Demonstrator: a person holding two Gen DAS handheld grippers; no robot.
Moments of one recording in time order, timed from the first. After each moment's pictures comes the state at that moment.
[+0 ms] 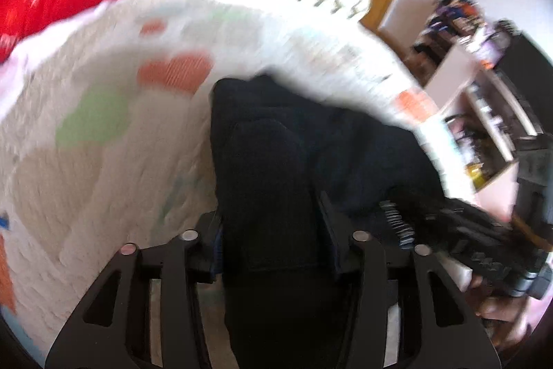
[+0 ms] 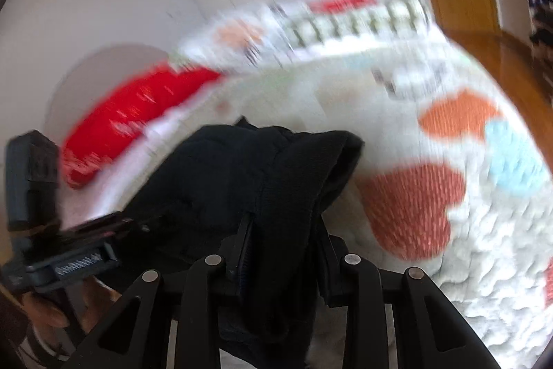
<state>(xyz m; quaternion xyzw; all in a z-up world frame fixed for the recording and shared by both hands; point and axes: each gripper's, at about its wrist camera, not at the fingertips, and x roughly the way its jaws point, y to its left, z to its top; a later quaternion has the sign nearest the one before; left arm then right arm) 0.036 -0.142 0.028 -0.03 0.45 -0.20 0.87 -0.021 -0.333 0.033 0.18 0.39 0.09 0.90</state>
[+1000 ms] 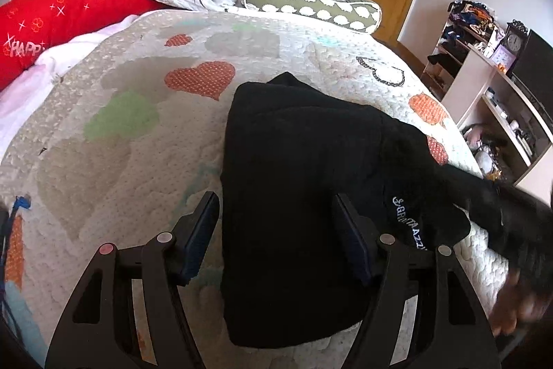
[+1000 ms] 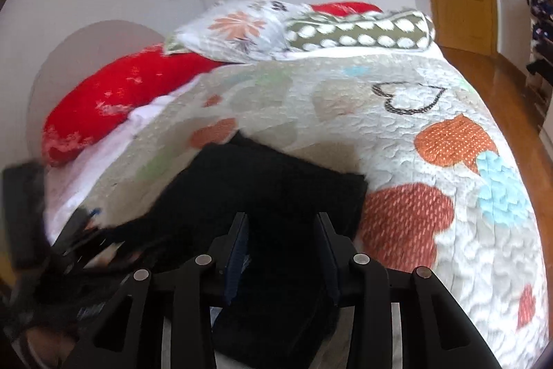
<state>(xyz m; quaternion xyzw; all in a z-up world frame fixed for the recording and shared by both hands) 0.009 -0.142 0.032 -0.01 0.41 -0.16 0.90 -0.040 -0.306 0.067 0.10 0.37 0.10 0.92</state>
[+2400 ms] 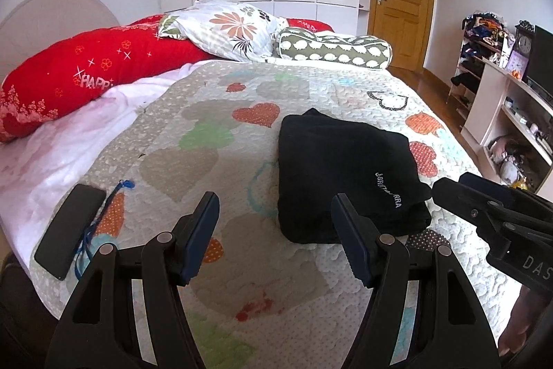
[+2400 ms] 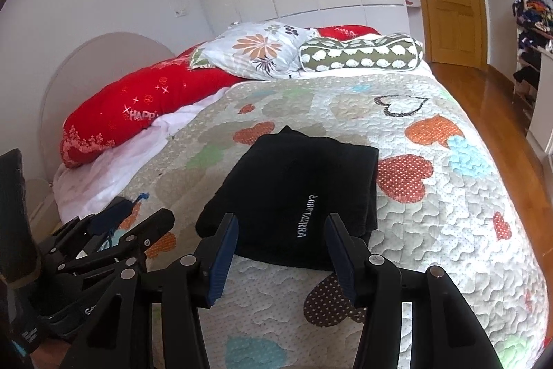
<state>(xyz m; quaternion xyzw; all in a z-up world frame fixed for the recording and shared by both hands) -0.109 -0.108 0.091 0.03 0.32 -0.09 0.94 -0.136 -0.265 0.118 0.11 0.33 0.07 0.94</state>
